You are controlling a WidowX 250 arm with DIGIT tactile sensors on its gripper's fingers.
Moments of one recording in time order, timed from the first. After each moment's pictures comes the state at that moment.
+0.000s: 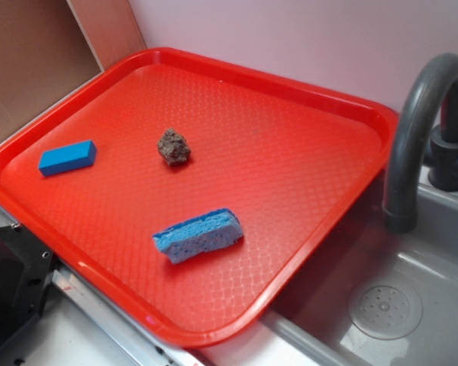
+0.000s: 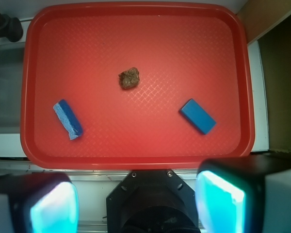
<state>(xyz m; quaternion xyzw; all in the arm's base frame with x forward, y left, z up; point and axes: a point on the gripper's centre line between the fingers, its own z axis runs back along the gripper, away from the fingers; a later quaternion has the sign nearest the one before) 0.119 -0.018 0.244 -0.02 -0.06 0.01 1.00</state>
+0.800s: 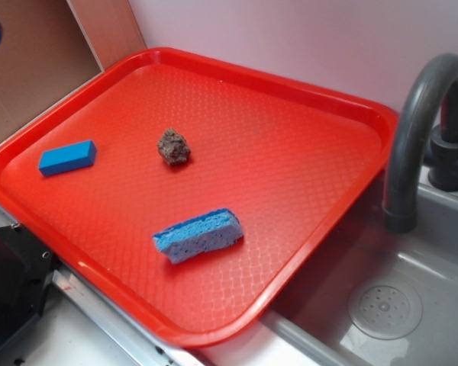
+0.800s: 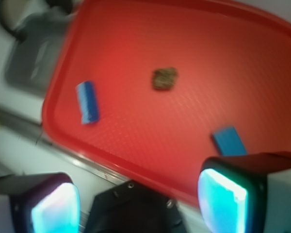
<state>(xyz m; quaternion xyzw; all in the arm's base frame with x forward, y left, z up) 0.133 0.022 0.198 -0.12 -0.07 -0.24 0.96</state>
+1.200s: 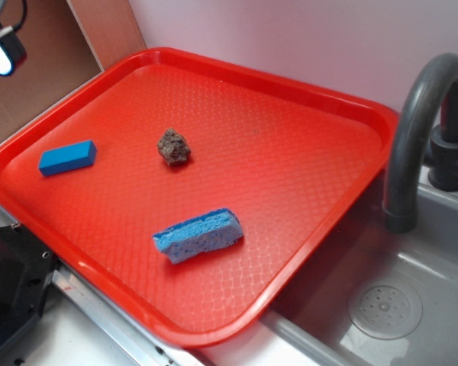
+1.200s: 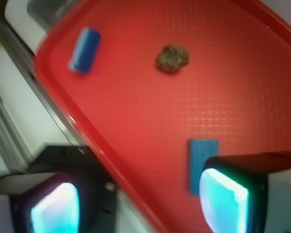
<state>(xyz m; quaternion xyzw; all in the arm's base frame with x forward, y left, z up) 0.136 0.068 0.155 -0.08 -0.04 -0.42 0.90</state>
